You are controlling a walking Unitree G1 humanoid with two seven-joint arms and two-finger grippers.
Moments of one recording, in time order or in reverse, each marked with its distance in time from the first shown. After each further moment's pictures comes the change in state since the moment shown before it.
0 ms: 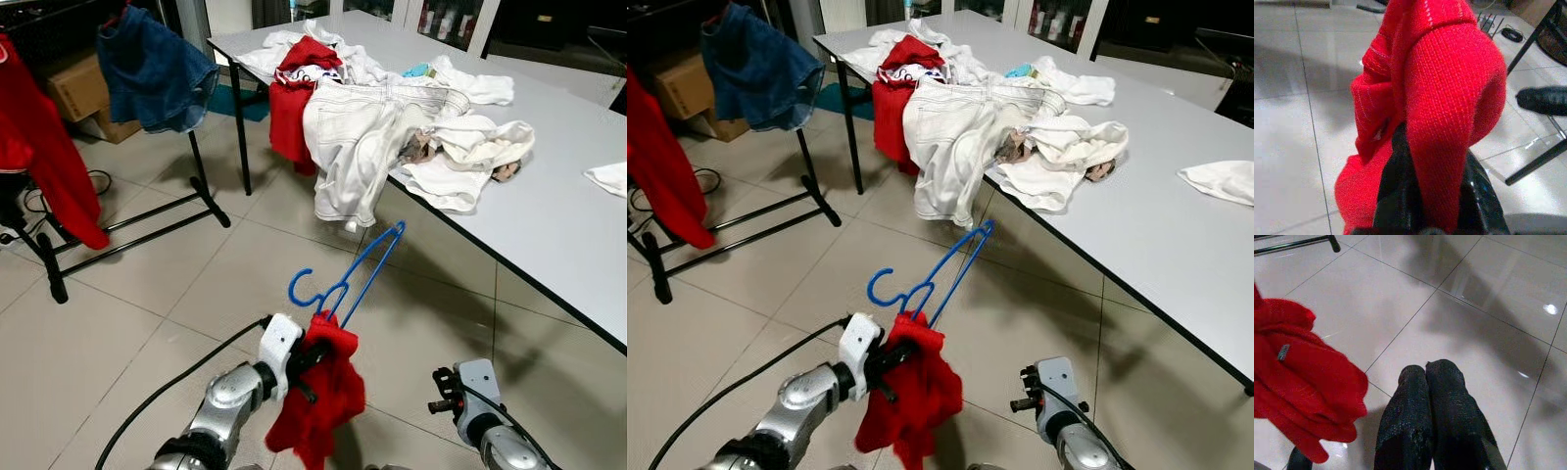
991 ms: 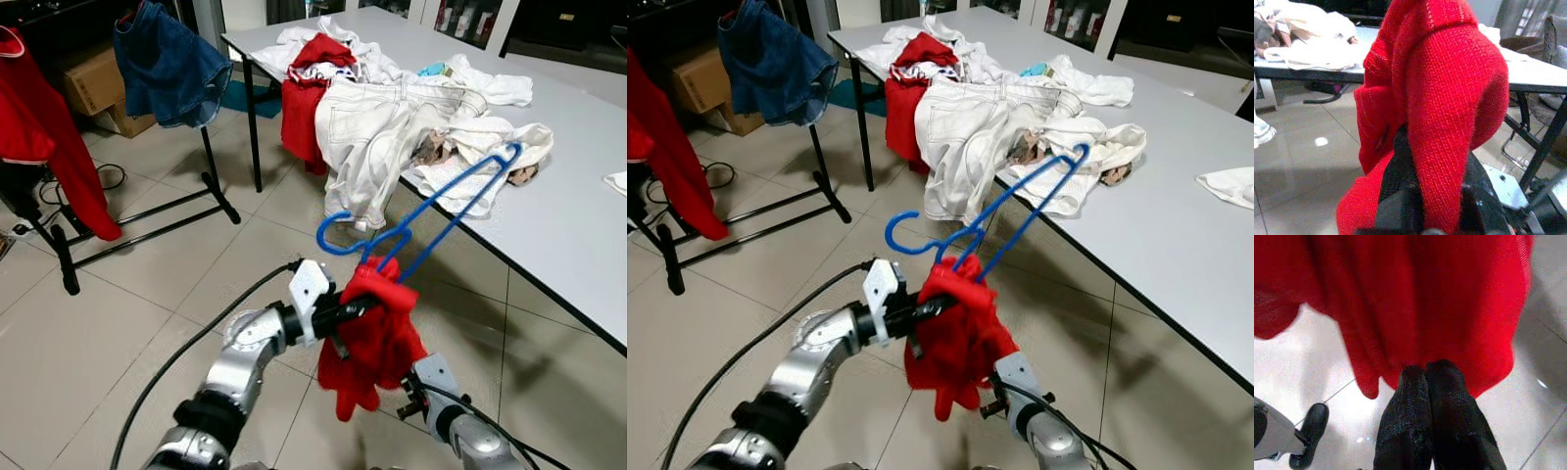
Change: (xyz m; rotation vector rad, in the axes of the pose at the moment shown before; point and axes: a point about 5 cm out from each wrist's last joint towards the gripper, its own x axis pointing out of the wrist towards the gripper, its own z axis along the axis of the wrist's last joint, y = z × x) left arm 0.017 -0.019 0.089 0.156 -0.286 -0.337; right arm 0.018 0.032 0.002 -0.149 0.124 0.135
